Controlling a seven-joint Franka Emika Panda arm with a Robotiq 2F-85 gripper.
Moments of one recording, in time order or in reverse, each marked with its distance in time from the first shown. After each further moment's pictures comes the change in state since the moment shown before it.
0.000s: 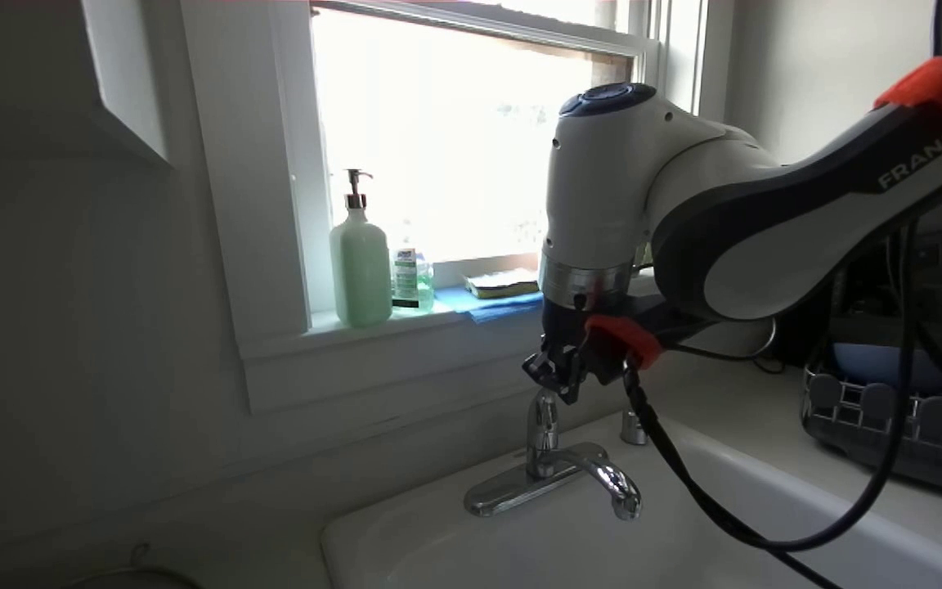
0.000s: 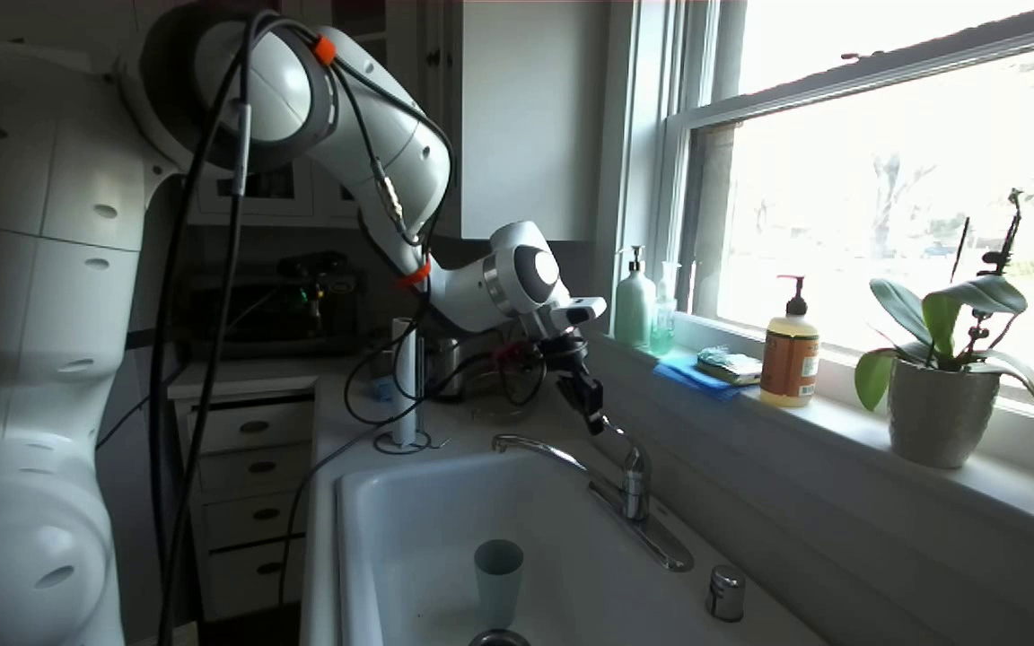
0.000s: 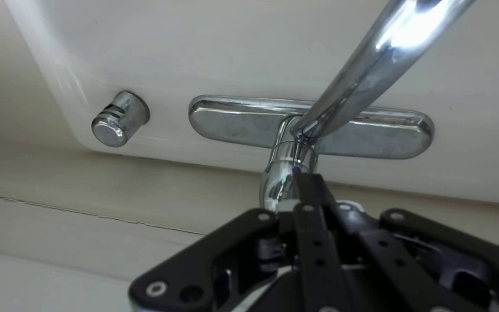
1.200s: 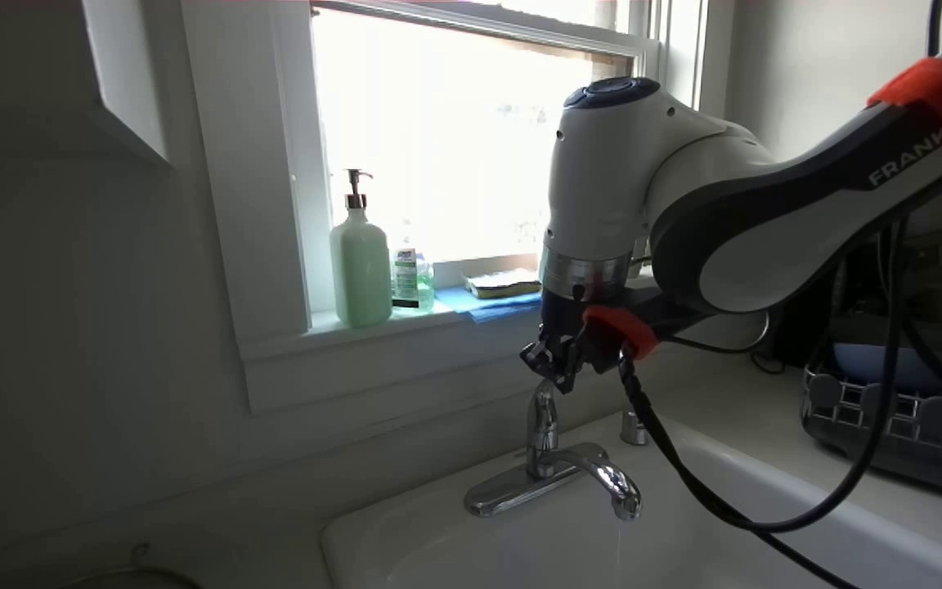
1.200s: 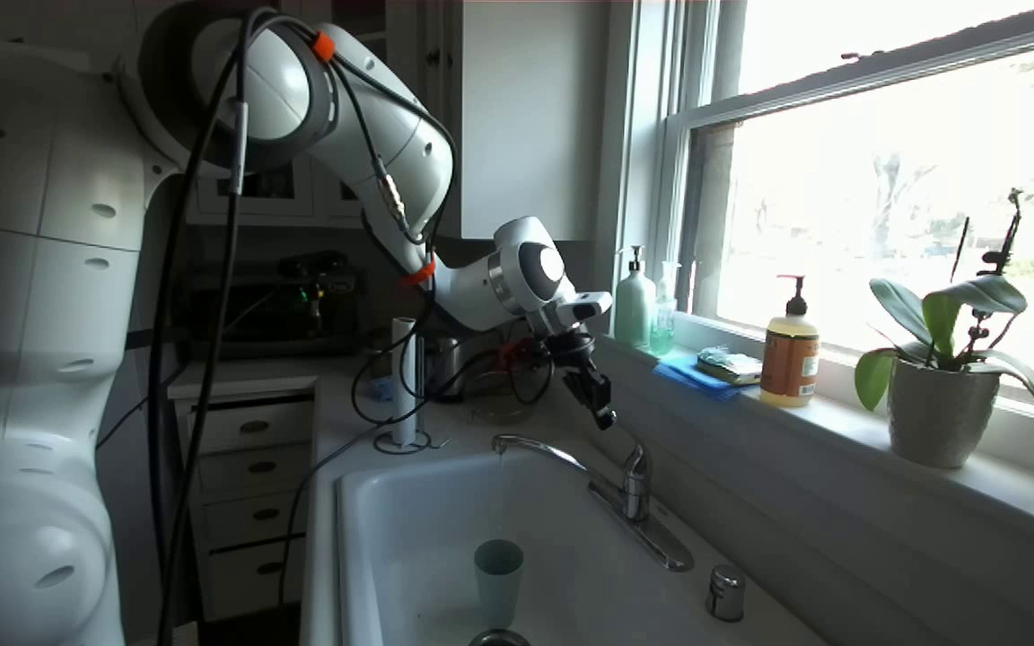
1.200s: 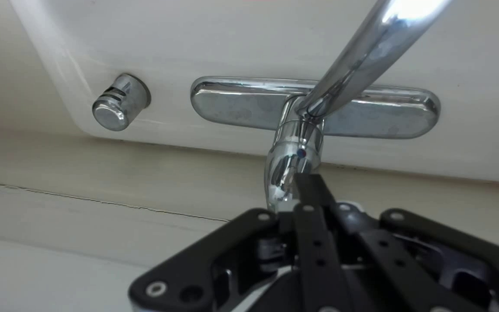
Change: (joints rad) arm 0.000 0.000 -0.017 0.012 -0.010 0.024 0.000
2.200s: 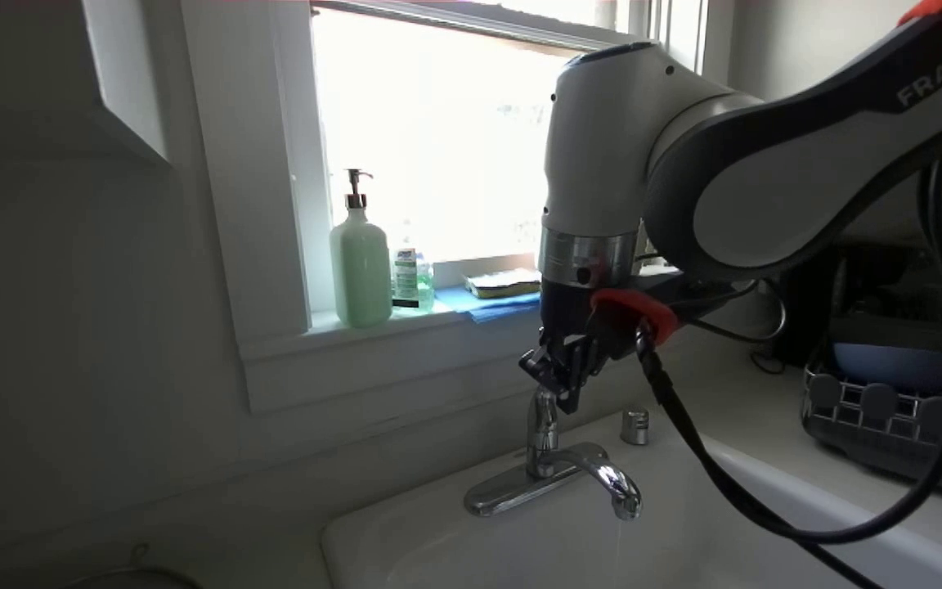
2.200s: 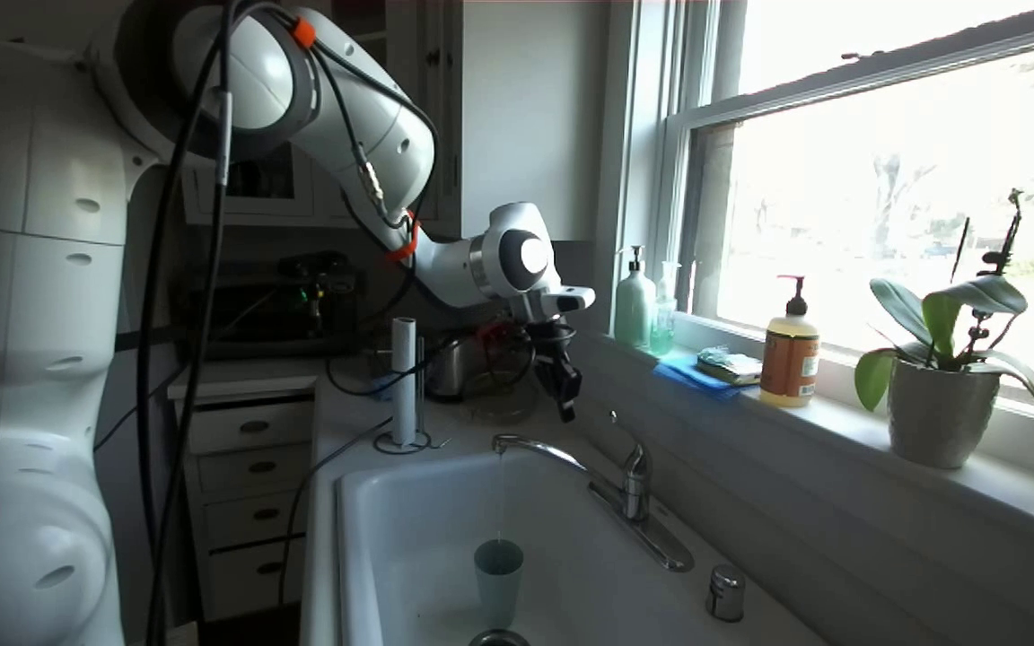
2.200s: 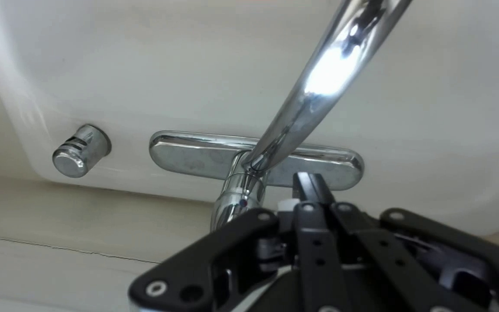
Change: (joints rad) arm 0.001 -0.048 0.057 -0.014 0.227 -0.087 -0.179
